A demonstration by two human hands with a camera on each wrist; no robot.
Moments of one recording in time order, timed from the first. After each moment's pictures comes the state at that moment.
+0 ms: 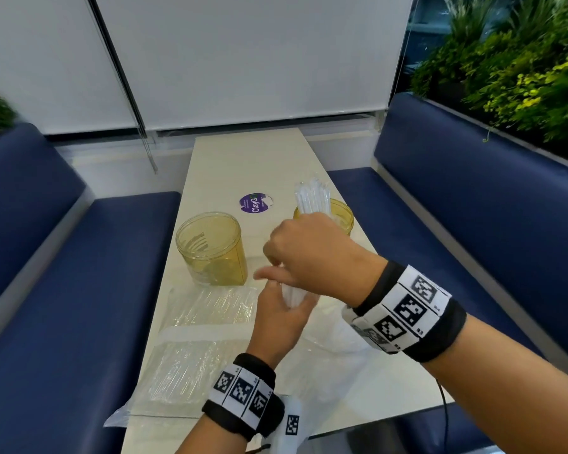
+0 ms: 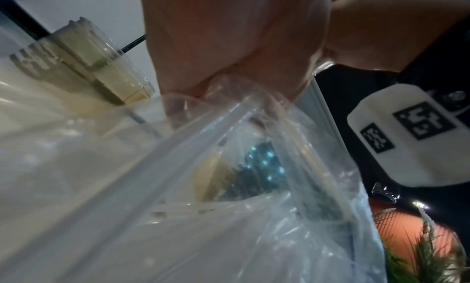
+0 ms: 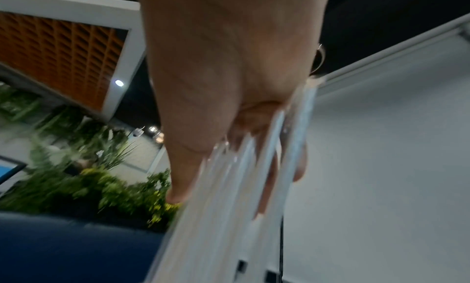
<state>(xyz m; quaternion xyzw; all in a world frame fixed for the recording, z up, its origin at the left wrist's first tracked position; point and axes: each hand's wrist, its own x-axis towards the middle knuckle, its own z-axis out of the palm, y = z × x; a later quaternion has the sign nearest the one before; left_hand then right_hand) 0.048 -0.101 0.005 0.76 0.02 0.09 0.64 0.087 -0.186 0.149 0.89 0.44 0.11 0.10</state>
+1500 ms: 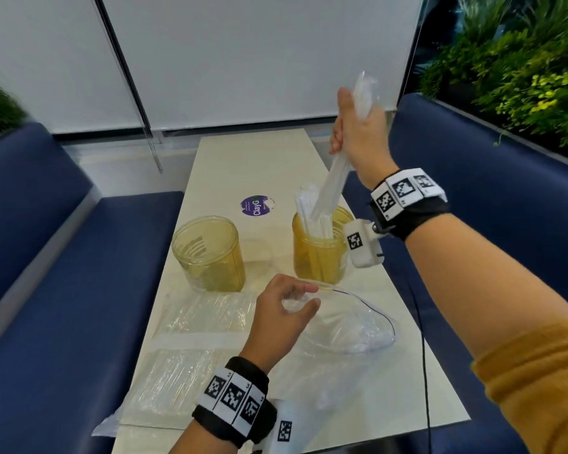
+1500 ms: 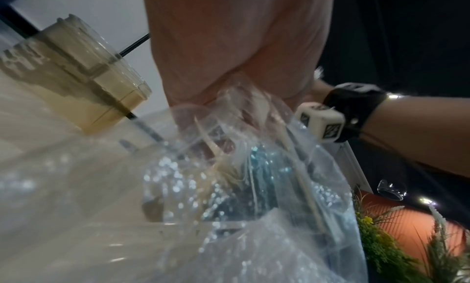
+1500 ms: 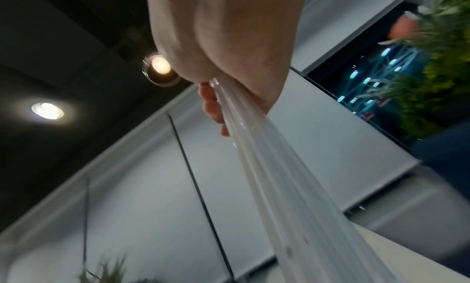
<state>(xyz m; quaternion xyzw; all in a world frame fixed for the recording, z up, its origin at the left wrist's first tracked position) 0.067 -0.105 0.000 0.78 0.00 0.12 0.61 0.253 -0.233 0.184 0.68 0.15 0.17 -0.70</state>
